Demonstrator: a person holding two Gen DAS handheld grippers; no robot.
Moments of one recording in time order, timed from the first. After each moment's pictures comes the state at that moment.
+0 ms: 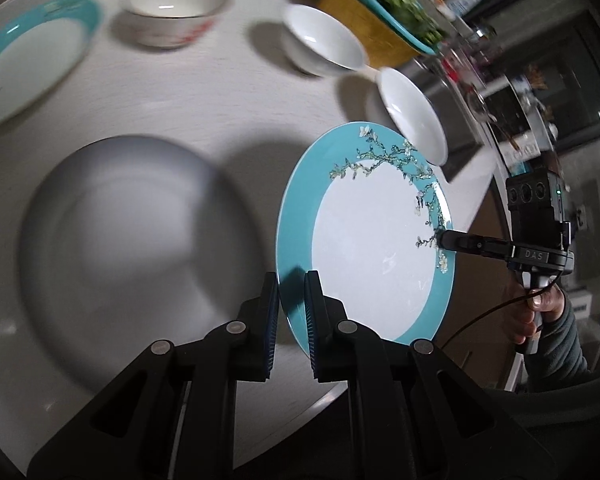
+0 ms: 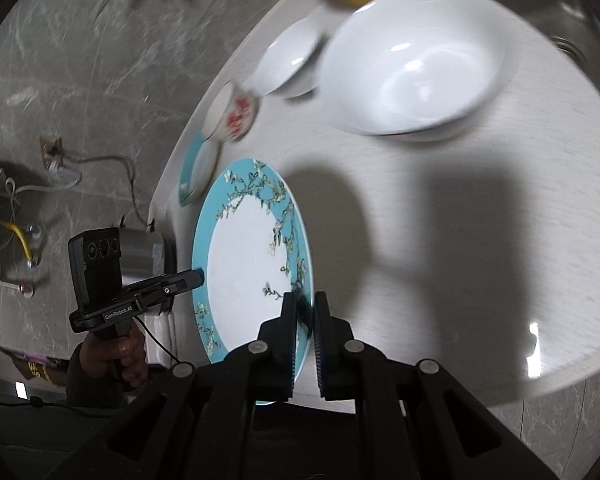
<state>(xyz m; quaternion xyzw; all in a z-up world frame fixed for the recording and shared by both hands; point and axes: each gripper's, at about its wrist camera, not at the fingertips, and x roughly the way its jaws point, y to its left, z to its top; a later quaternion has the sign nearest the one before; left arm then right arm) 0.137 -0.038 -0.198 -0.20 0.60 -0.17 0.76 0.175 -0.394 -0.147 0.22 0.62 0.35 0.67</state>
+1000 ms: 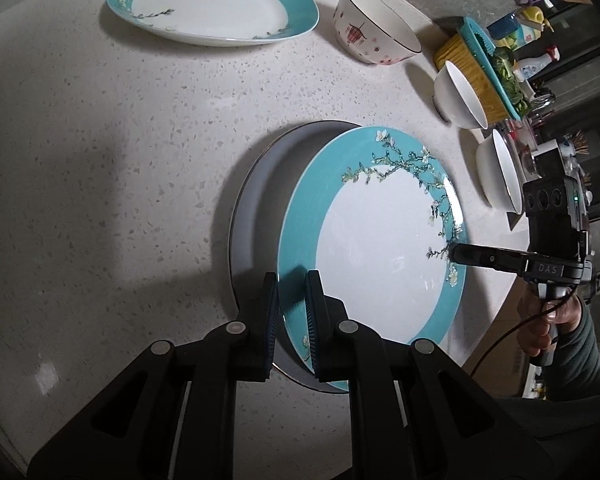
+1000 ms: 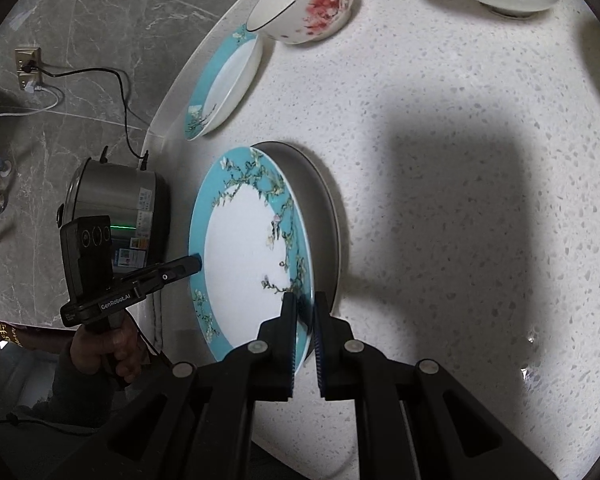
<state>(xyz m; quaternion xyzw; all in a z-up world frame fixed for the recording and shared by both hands) 0.078 0.127 -0.255 -0.25 0.59 -0.07 0.77 0.196 -0.223 -0.194 0.13 0.67 0.40 0.62</state>
